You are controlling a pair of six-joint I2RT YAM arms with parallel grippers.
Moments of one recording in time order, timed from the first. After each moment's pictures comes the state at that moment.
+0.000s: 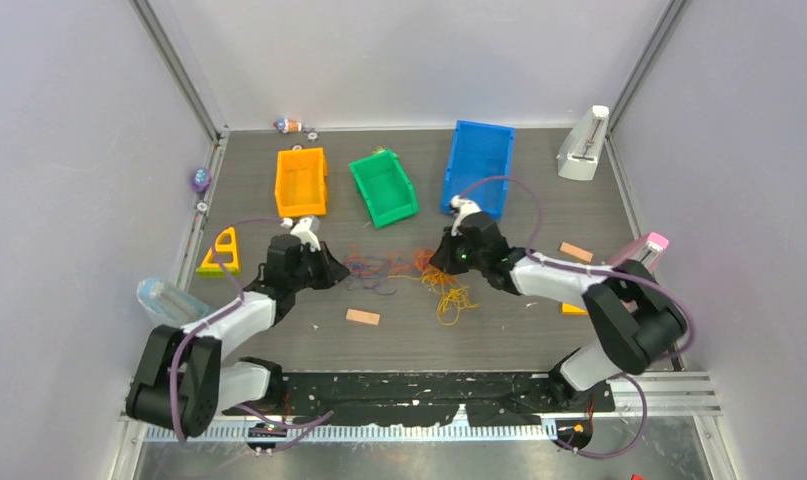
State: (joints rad) left arm -0.28 1.24 0.40 0.22 0.32 -0.46; right arm 0.65 1.57 0.74 0.18 -0.14 0.43
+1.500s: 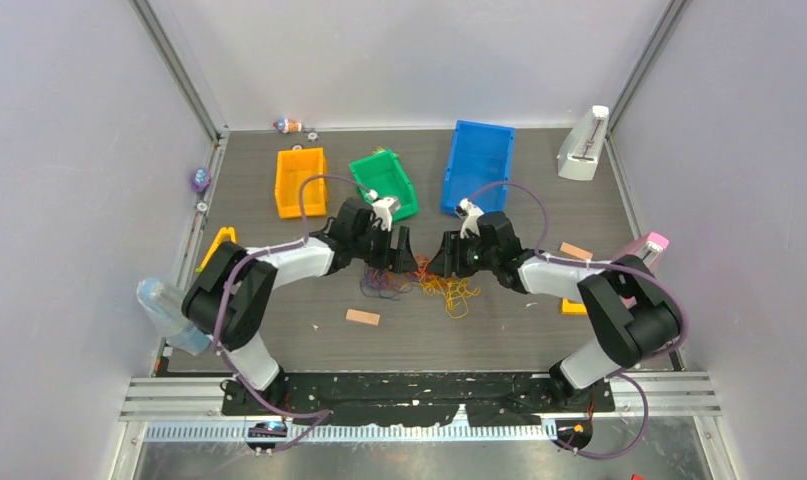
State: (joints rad) left arm -0.55 1.67 0.87 0.06 0.42 -0.33; right arm 0.49 1.51 0.63 0.25 -0.42 0.45
